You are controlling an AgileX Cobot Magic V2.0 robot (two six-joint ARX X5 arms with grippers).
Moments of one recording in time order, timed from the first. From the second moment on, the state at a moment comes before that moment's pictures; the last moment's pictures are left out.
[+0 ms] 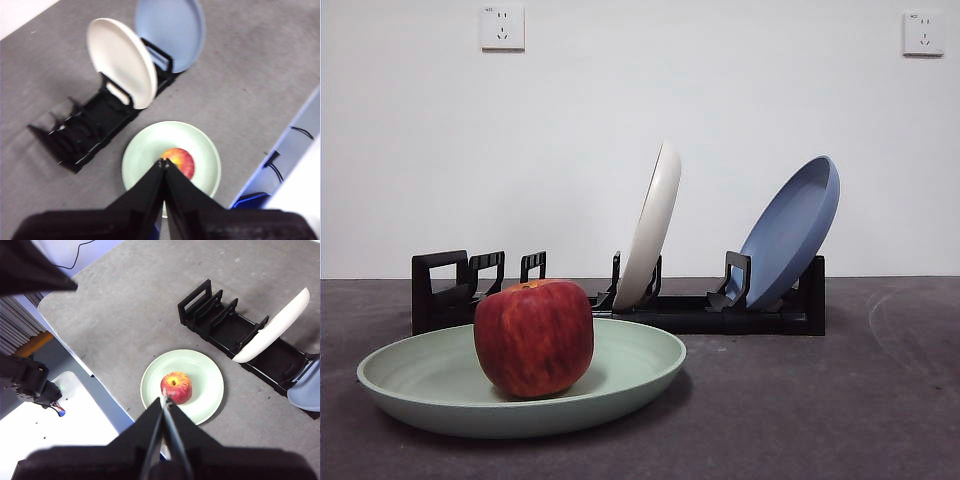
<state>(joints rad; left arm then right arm) -0.80 1.10 1.70 -1.31 -0.13 0.00 0.90 1.22 1.94 -1.35 -0.07 0.11</state>
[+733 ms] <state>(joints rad) -0.15 0.46 0.64 0.07 0.11 -0.20 0.90 1.22 1.94 -1.35 -0.07 0.11</state>
